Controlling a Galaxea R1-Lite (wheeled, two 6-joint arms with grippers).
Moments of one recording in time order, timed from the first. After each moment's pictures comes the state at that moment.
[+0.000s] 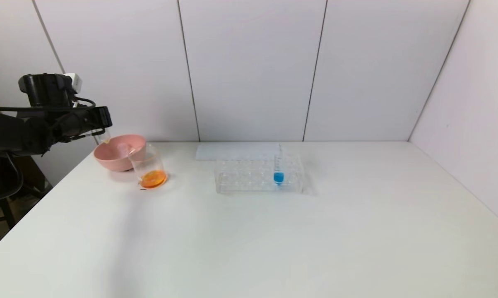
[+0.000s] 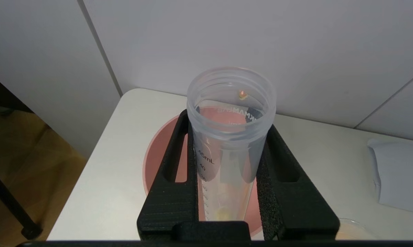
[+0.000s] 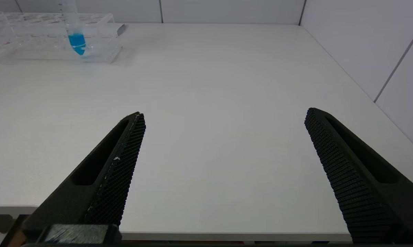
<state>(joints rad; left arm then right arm) 0.16 2.02 -1.39 -0.43 0.00 -0.09 0.00 0.00 0.00 0.00 0.00 0.00</state>
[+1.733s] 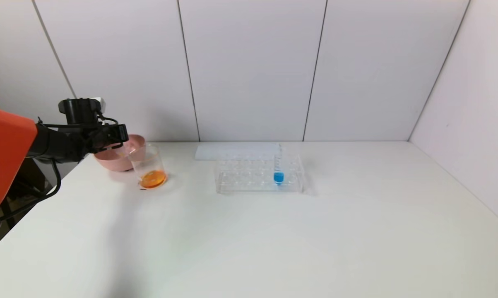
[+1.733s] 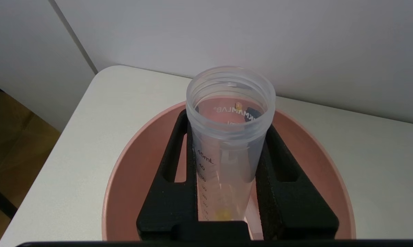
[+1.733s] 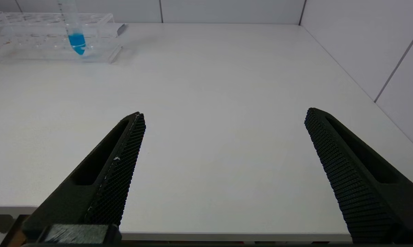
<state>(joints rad) 0.16 2.30 -1.60 -0.42 0.01 -0.09 0.00 0.00 0.00 0.00 0.00 0.00</state>
